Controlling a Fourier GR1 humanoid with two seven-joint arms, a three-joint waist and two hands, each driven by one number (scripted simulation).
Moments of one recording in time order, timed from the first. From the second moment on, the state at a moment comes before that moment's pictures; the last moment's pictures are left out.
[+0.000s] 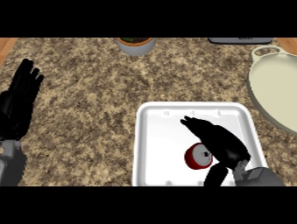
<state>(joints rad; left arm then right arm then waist) -0.19 0.30 0.05 -1.63 0.17 0.19 0.21 -0.15 -0.29 0.43 -1.63 0.67 0.45 0.29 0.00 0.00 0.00</state>
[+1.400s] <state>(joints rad) -0.18 0.22 0.11 -1.65 0.09 0.14 0.22 0.08 -0.27 0.47 -1.76 0.95 0.37 0.08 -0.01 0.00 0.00</state>
